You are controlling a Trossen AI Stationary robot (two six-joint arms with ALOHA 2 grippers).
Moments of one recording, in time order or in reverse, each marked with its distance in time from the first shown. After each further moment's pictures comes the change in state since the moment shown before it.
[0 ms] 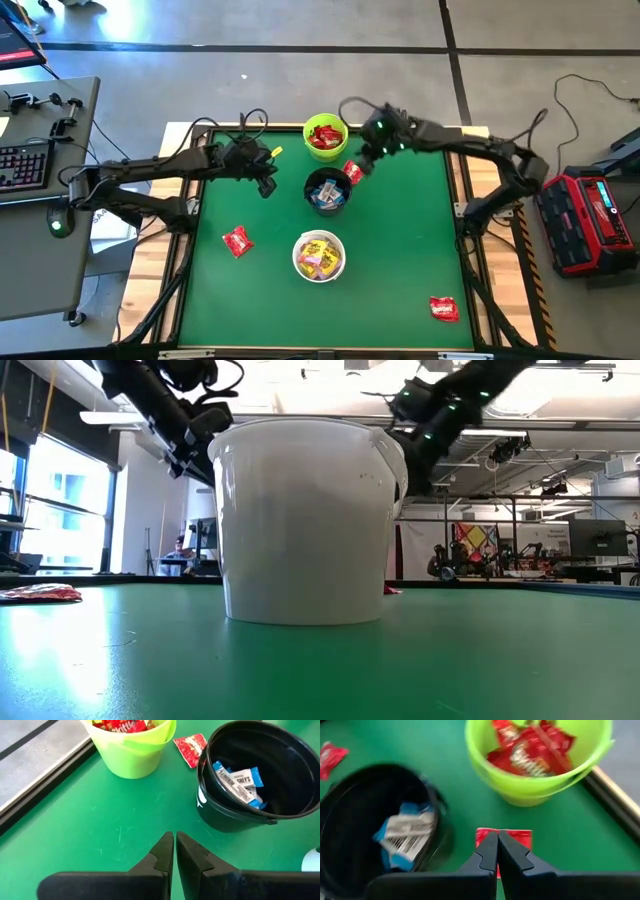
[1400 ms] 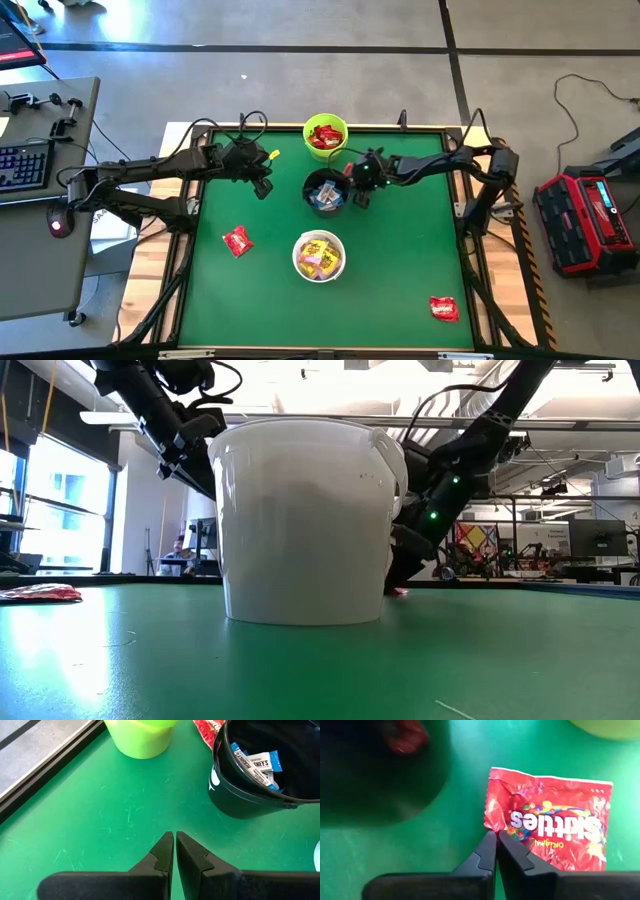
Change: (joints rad) left arm 0.002 -0.016 0.000 -0.095 -0.026 -0.018; right arm 0.140 0.233 -0.308 0.430 0.124 -0.113
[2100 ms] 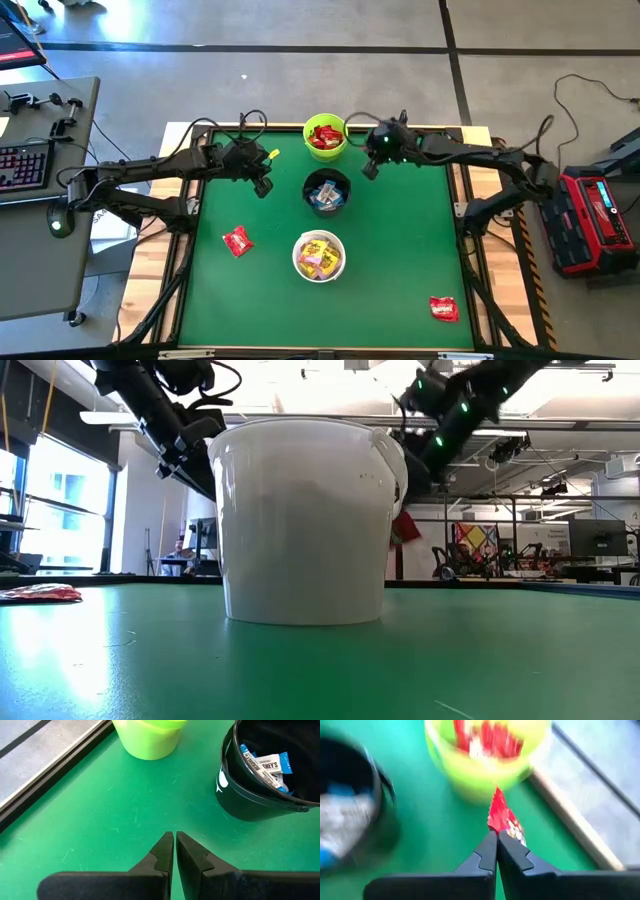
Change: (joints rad) left arm 0.005 0.000 0.000 0.000 -0.027 0.001; right arm -0.066 -0.323 0.180 -0.331 0.196 0.040
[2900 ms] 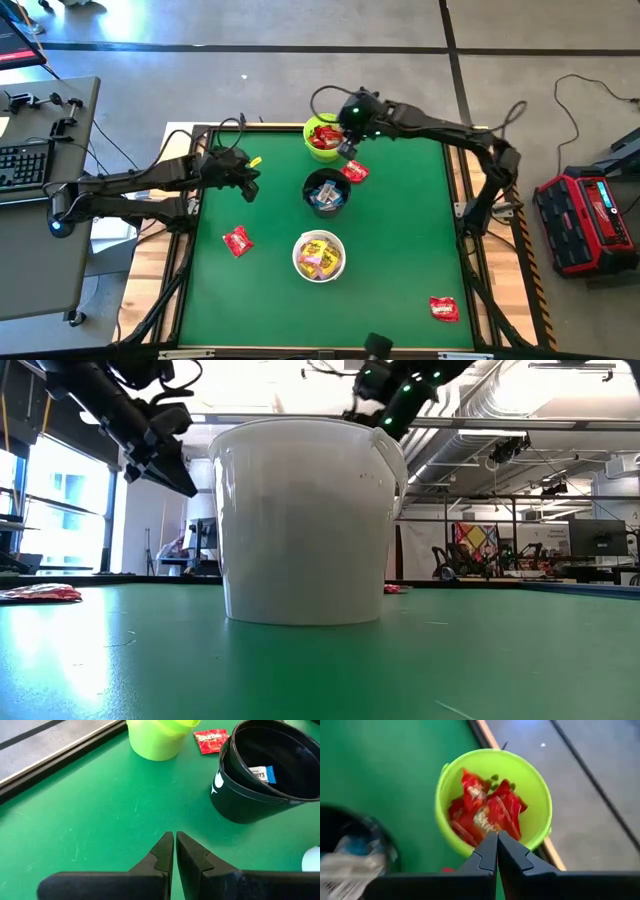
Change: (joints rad) left arm -0.026 -0.260 -0.182 0.039 -0.023 -0.130; right arm -0.024 0.316 0.558 -0.298 -0.063 -0.137
